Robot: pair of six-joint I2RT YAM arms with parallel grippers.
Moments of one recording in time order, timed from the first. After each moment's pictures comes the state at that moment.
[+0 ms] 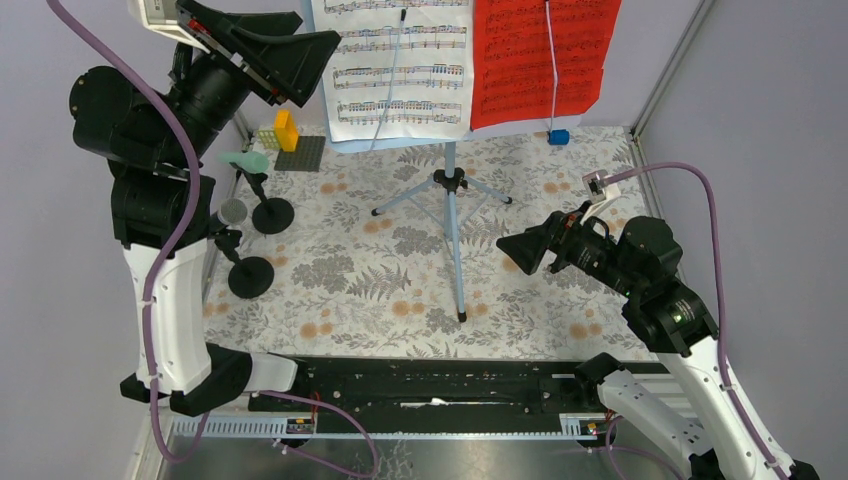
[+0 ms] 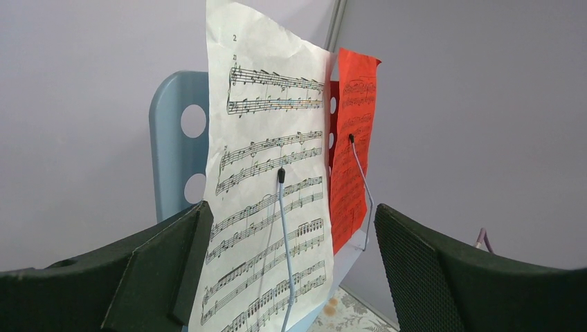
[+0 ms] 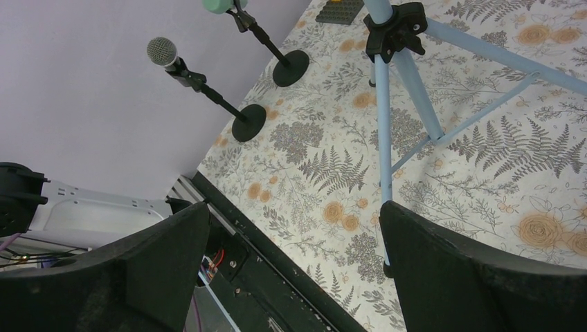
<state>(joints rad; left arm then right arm) -0.25 1.35 2.23 -0.39 0.47 -0.49 0.48 0.69 1.02 -0.49 -0.33 0.55</state>
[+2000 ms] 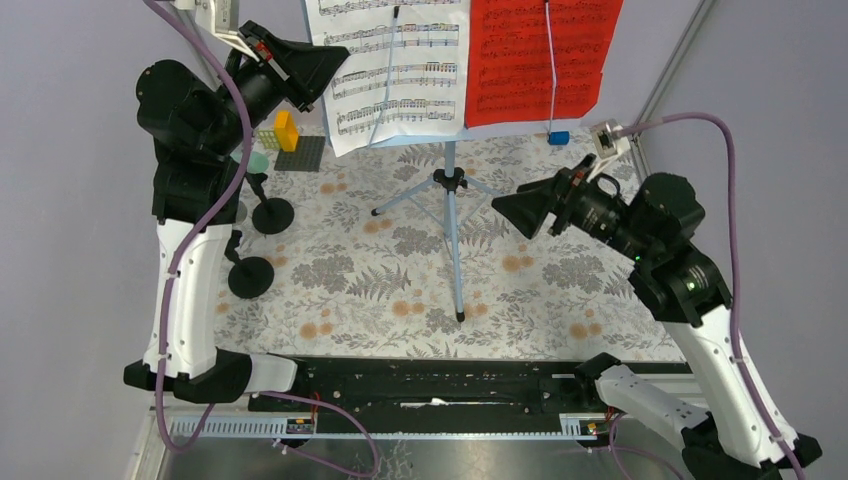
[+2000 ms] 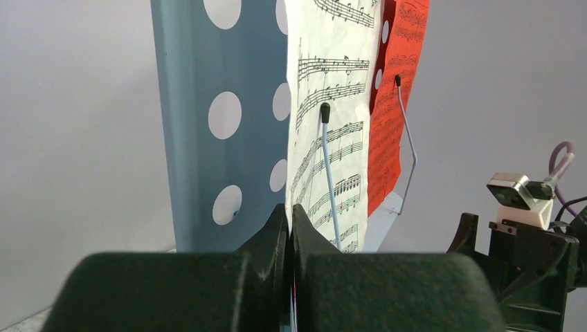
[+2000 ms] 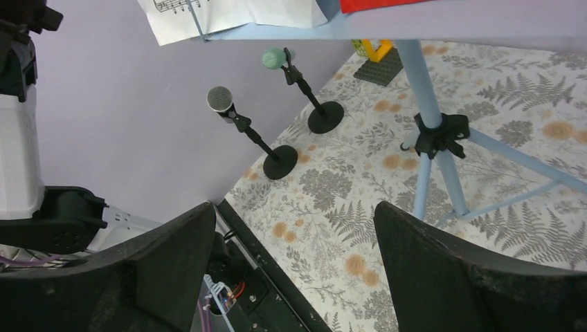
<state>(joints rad) -0.23 1.33 1.99 -0.28 0.55 -0.45 0.48 0.87 1.31 -0.47 -0.39 0.52</state>
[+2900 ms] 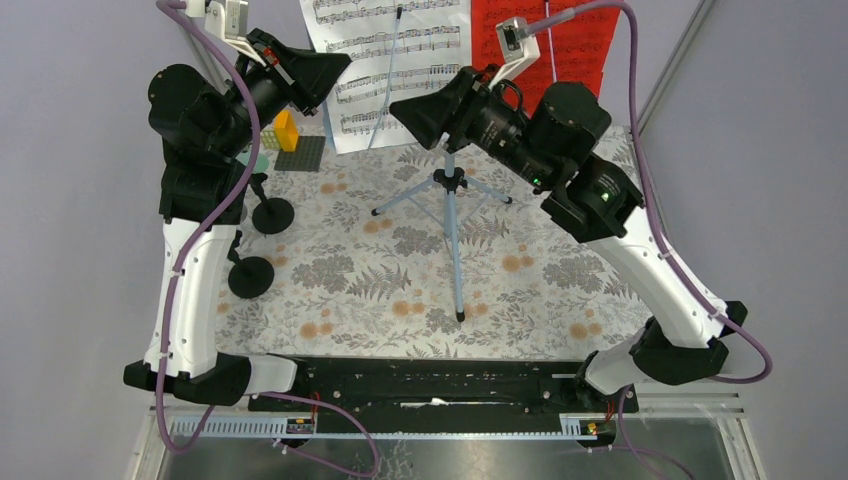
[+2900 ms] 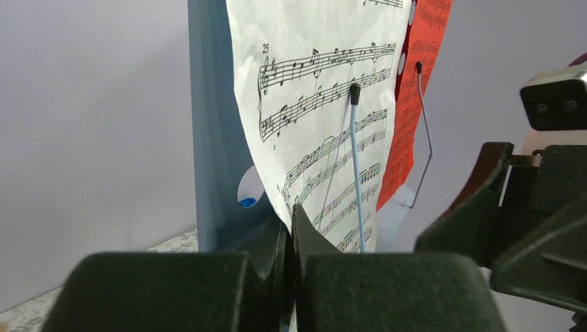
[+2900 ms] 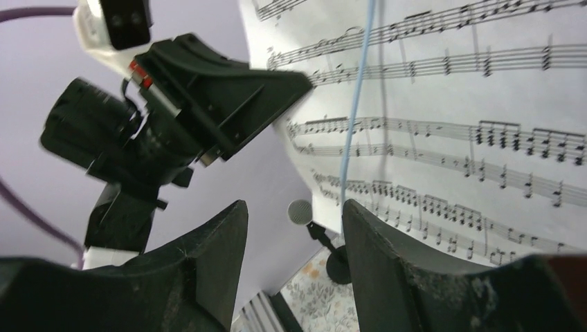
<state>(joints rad) -0.23 1.32 1.91 -0.26 0.53 -0.44 0.89 1.47 2.01 -0.35 -0.04 0.56</state>
